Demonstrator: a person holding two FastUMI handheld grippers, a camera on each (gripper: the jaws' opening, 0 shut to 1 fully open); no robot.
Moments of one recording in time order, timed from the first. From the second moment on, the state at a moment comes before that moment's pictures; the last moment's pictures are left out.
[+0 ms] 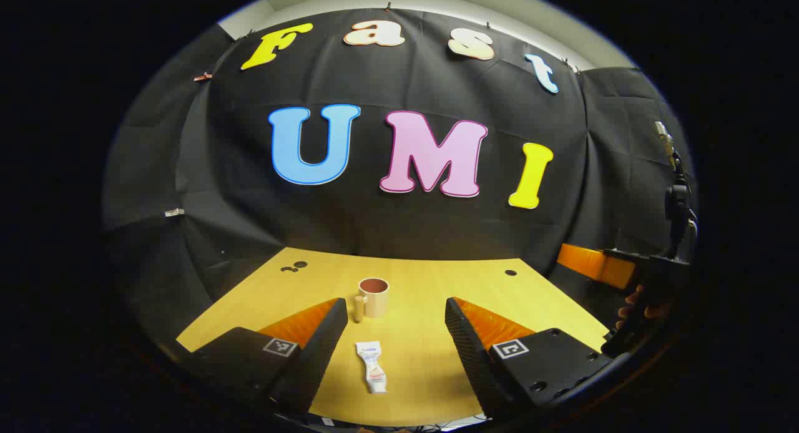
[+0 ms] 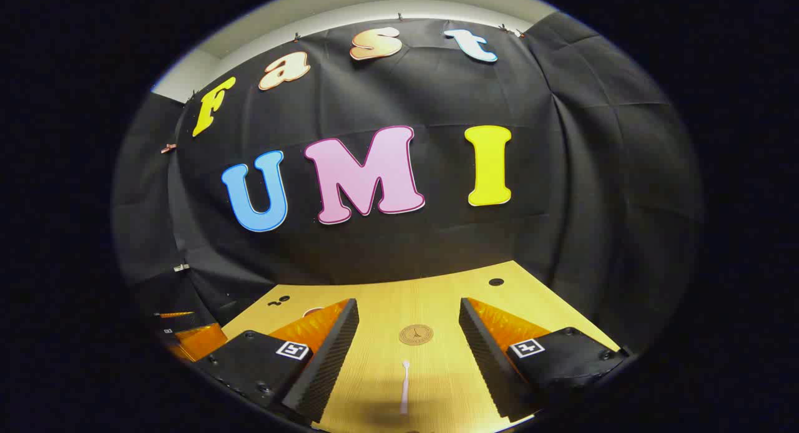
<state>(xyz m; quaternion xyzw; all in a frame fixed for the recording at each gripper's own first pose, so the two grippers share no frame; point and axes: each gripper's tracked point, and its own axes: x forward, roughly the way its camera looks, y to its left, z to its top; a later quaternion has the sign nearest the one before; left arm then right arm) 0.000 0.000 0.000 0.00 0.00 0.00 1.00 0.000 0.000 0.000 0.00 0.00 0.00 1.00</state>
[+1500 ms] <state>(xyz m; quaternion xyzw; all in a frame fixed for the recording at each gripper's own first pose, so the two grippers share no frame) 0.082 0.060 -0.122 -0.06 0.14 0.11 0.98 0.076 -0.002 -0.062 -0.02 0.10 0.07 0.99</state>
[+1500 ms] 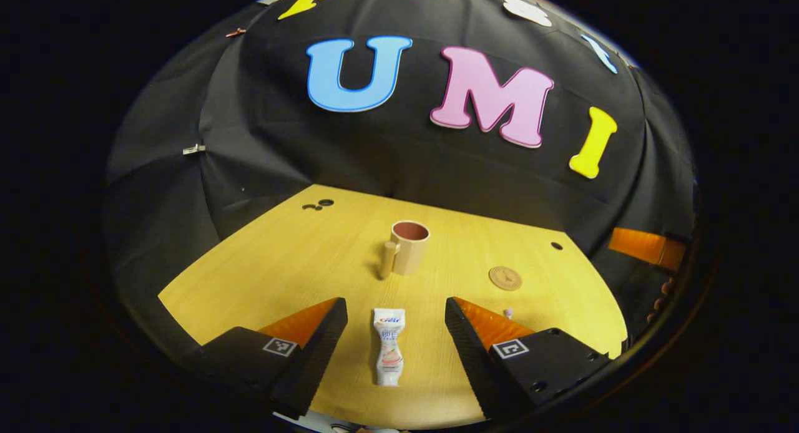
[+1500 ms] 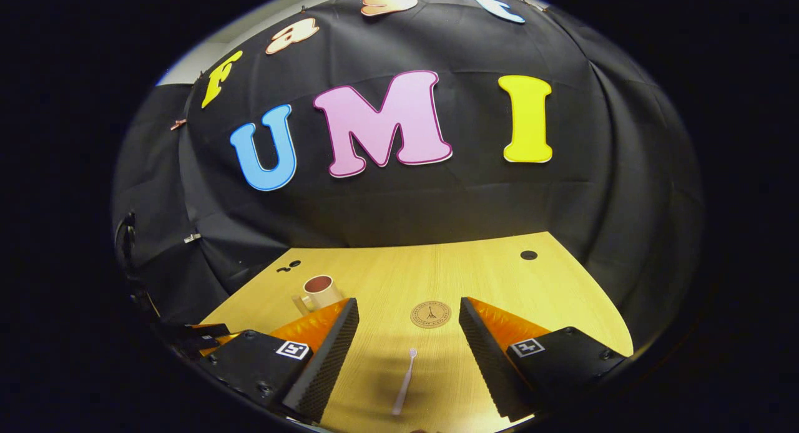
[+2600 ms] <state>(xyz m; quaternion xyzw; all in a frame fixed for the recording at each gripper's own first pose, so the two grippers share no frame) 0.144 0.060 -0.265 0.00 0.32 0.08 0.94 0.077 -0.033 -0.164 -0.01 0.22 0.07 0.97</state>
